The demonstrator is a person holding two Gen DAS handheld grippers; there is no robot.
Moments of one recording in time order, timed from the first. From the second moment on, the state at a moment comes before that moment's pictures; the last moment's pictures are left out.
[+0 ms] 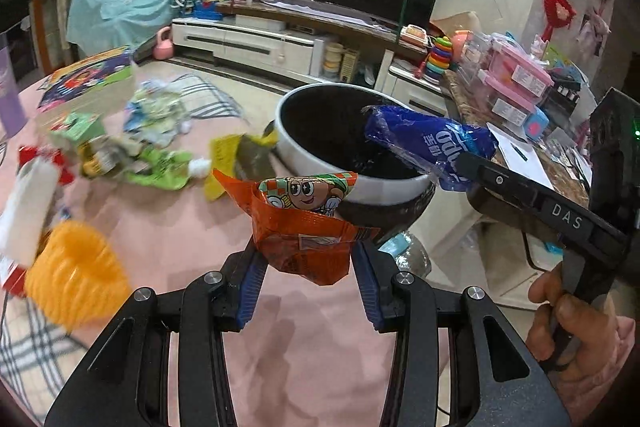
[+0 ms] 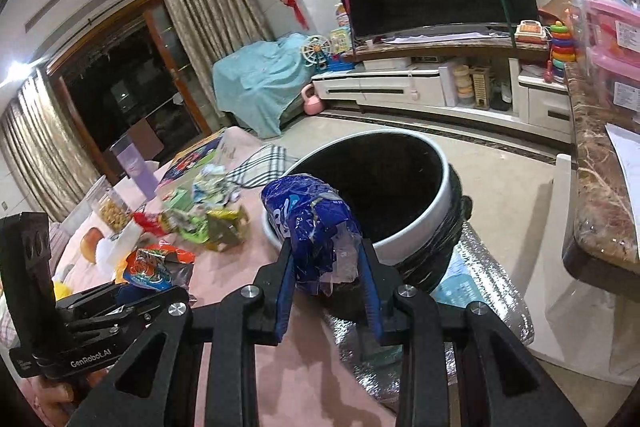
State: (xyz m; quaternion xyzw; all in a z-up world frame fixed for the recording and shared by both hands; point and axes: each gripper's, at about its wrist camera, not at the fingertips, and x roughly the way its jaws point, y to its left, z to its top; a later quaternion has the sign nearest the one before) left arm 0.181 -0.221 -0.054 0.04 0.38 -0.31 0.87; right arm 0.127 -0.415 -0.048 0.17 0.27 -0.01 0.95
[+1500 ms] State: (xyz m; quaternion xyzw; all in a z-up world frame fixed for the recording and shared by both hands) left arm 0.260 -0.290 -0.052 0.07 0.41 -0.33 0.85; right arm 0.186 -0.476 -0.048 0.20 0.31 -0.01 0.93
